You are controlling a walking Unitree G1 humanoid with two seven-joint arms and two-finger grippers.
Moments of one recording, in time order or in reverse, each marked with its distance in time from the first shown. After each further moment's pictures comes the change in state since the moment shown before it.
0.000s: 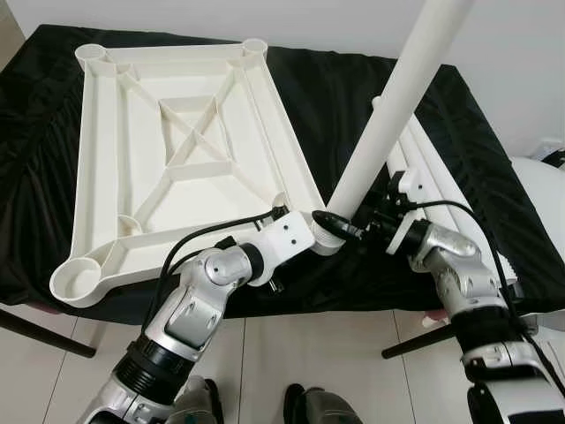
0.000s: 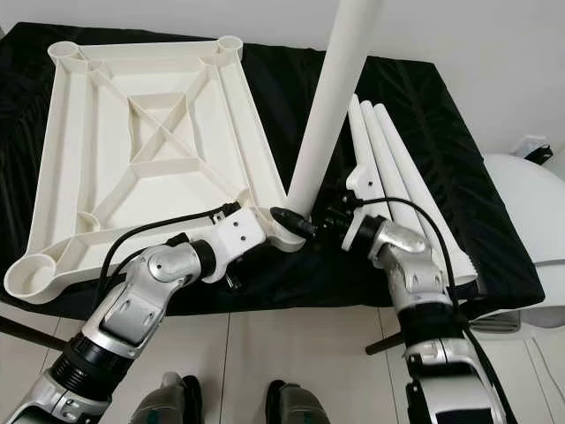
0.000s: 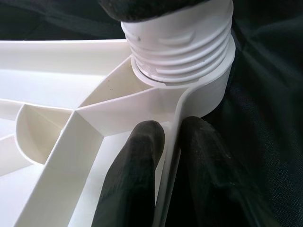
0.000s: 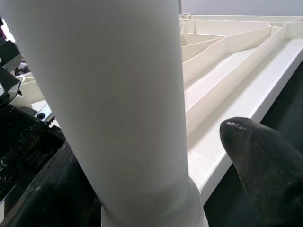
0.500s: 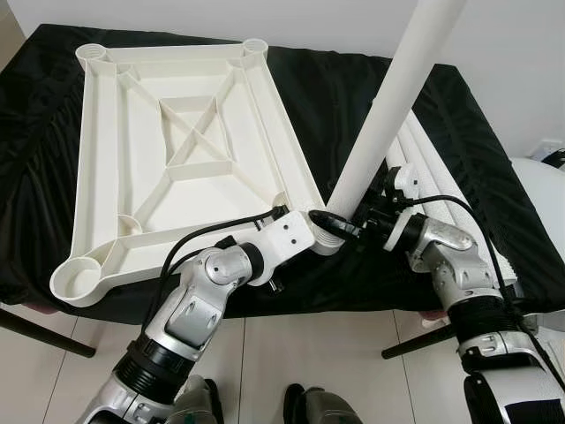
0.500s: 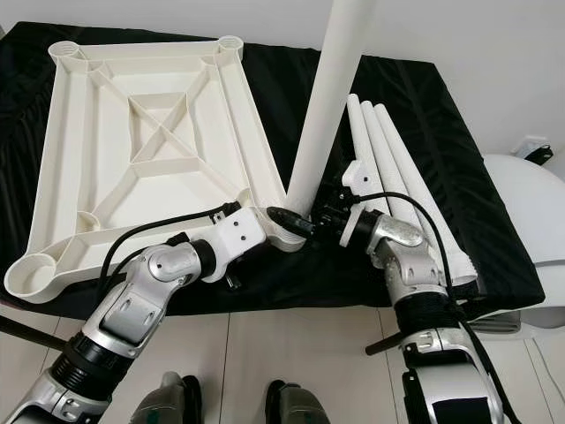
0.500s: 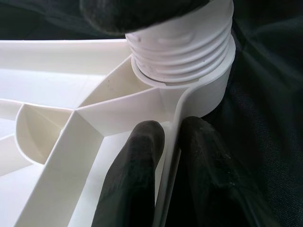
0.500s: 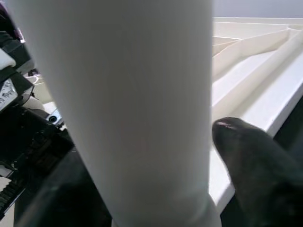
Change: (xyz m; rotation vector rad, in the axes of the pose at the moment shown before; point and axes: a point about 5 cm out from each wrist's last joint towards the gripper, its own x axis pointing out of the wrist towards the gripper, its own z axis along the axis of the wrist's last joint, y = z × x) left arm 0.001 0.000 0.000 -0.001 0.001 -0.002; right arm 0.007 0.003 -0.002 0.010 -0.015 0.070
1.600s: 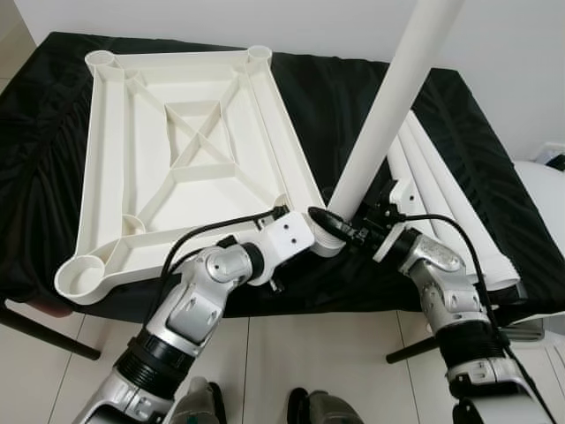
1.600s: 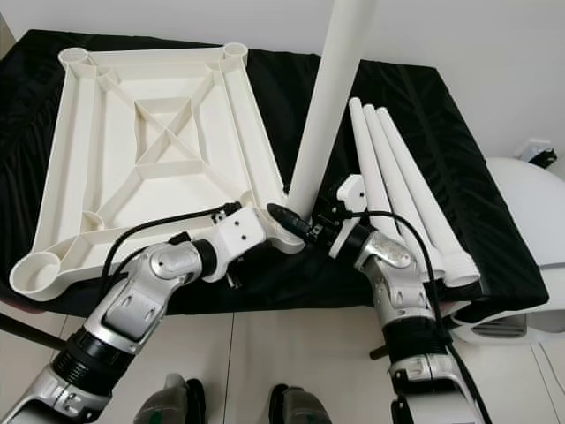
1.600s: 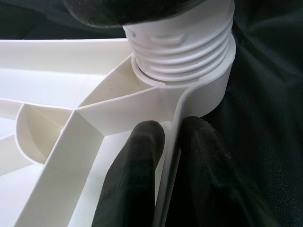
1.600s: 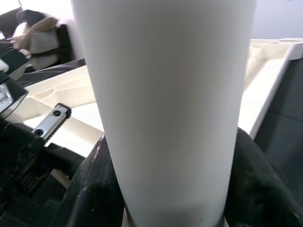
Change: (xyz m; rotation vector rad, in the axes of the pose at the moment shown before) left arm 0.002 0.002 -0.005 -0.005 0.008 -0.018; right arm -0.001 0.021 -0.007 -0.024 -0.082 -0.216
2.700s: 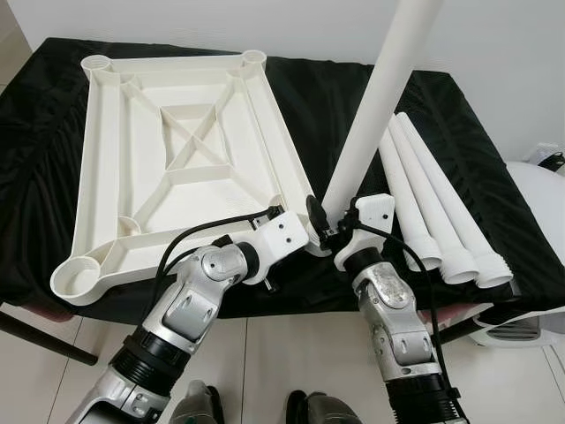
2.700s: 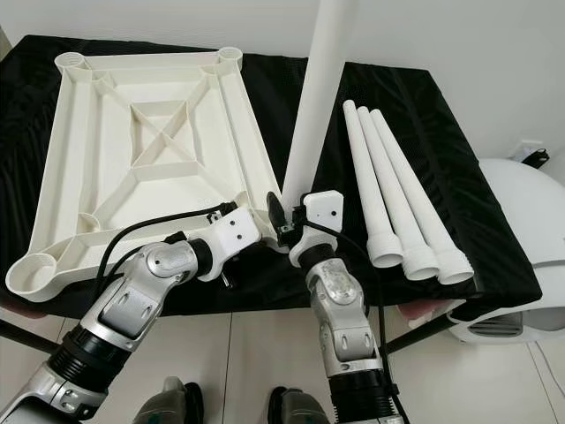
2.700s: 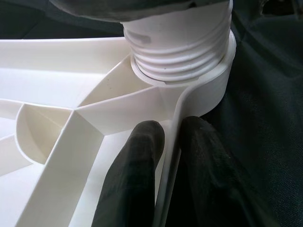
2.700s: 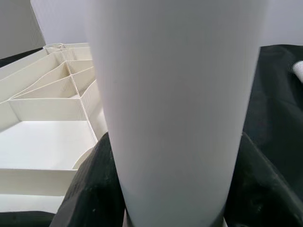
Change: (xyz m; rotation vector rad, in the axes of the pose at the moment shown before) left arm -0.001 0.004 -0.007 -0.001 0.024 -0.001; right arm 0.023 0.051 -0.001 0.031 -0.007 -0.586
